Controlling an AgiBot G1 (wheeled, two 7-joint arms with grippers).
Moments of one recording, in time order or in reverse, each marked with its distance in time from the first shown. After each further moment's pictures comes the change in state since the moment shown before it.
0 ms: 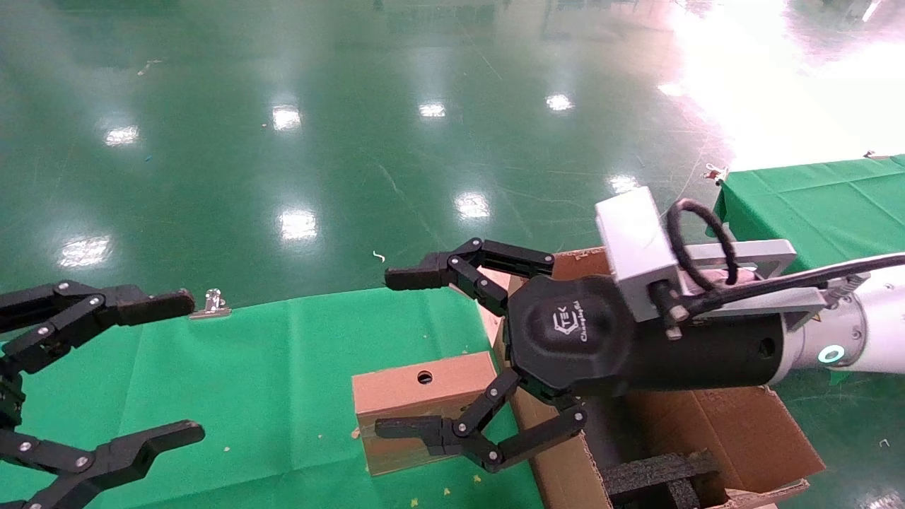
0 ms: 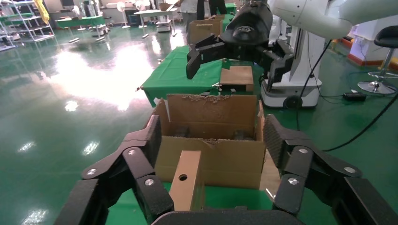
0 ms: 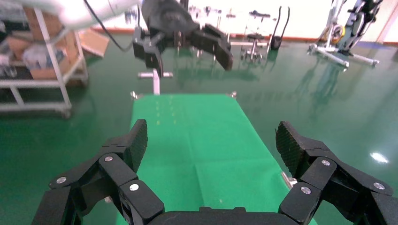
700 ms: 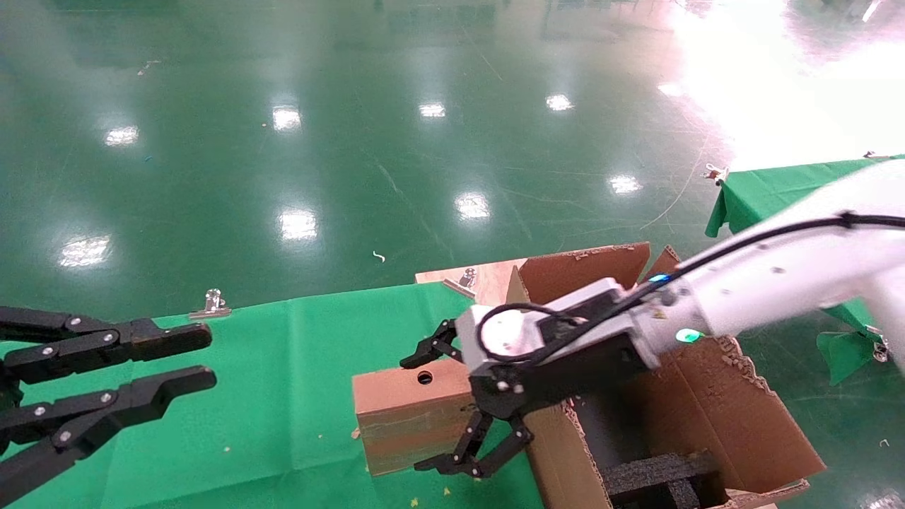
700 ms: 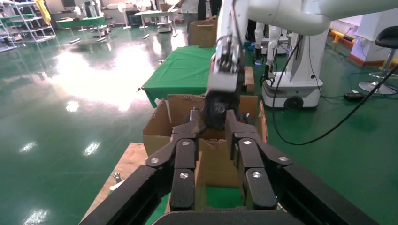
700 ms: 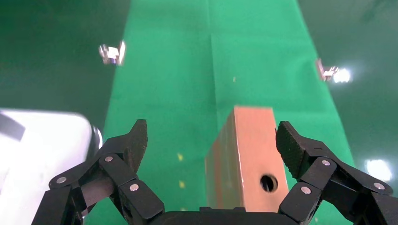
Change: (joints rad) left arm -0.001 -0.001 0.002 0.000 -0.001 0.000 0.001; right arm 0.303 -0.179 -0.333 -0.217 -0.452 -0.051 -0.083
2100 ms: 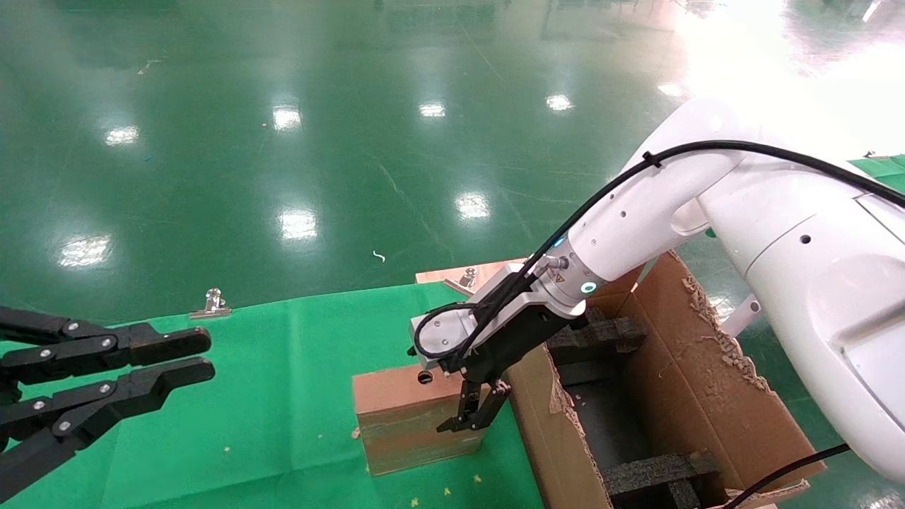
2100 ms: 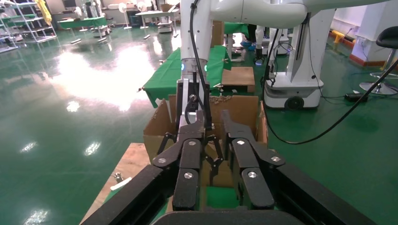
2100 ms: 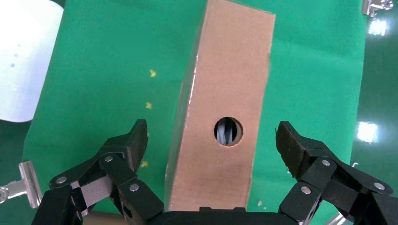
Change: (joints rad) left arm 0.000 -0.001 0.002 0.000 -0.002 -0.001 0.001; right arm 0.271 -0.308 -0.270 -0.417 -0.345 0.009 -0.243
